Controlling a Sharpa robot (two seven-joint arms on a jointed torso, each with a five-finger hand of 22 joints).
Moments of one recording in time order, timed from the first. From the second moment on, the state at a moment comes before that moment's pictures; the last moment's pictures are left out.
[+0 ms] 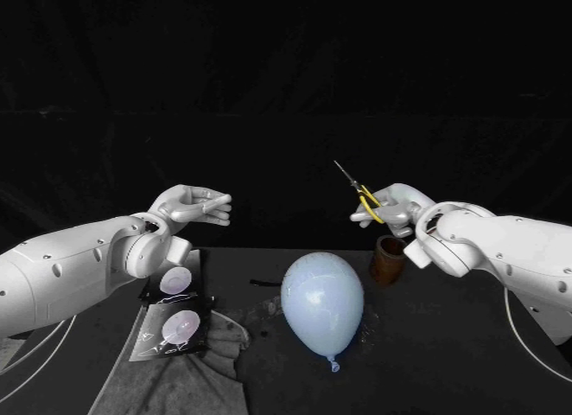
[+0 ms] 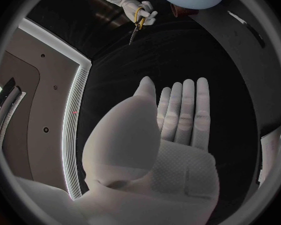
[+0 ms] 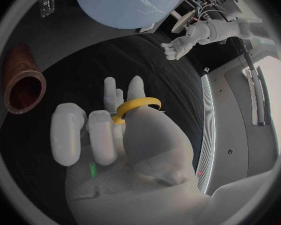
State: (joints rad) left arm 1.34 -0.74 -0.11 1.08 -0.17 -0.12 0.30; left_hand 1.56 -0.06 -0.03 0.29 0.05 0.88 0.20 0.34 0.17 1.14 0.14 0.14 0.07 0.99 0.10 0.44 0.29 0.17 1.00 0.22 0.27 0.15; right arm 1.42 -0.74 -0.17 1.26 -0.74 -0.35 -0.05; right_hand 1.41 0.29 -0.44 -0.05 0.05 0.85 0.13 0.31 0.86 1.16 0.08 0.28 0.41 1.47 0.00 1.49 1.30 0.05 1.44 0.10 1.39 1.31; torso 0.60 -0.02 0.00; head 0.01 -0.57
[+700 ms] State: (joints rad) left arm 1.42 -0.58 -0.11 0.80 -0.22 -0.06 0.26; left_hand 1.45 -0.07 -0.07 0.29 0.05 0.84 0.22 0.30 0.15 1.06 0.19 0.07 0.07 0.87 0.16 0.23 0.24 0.15 0.77 0.29 0.11 0.06; right arm 1.42 -0.45 -0.17 0.94 -1.35 -0.33 -0.07; right_hand 1.42 0.30 -0.44 -0.04 0.05 0.86 0.13 0.30 0.86 1.16 0.08 0.27 0.40 1.46 -0.01 1.49 1.30 0.05 1.46 0.09 1.41 1.31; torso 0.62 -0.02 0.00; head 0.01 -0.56
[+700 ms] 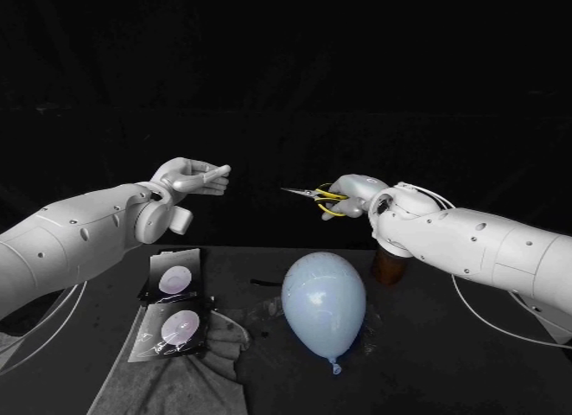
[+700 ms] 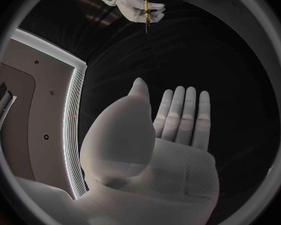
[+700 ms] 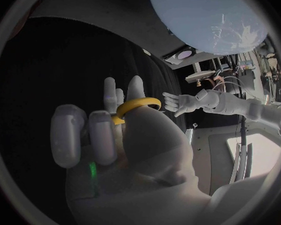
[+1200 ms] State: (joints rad) left arm 1.45 -0.51 -0.10 0.74 -0.30 -0.05 0.27; left_hand 1.37 -0.13 -0.06 0.30 0.05 0.82 0.21 0.28 0.15 1.01 0.20 0.07 0.06 0.80 0.19 0.15 0.20 0.11 0.61 0.29 0.06 0.06; right arm 1.42 -0.38 -0.17 0.94 -1.69 -0.32 -0.09; right_hand 1.42 0.29 -0.44 -0.04 0.05 0.87 0.13 0.29 0.86 1.16 0.08 0.25 0.39 1.46 -0.01 1.49 1.29 0.05 1.46 0.09 1.41 1.31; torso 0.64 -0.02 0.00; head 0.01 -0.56
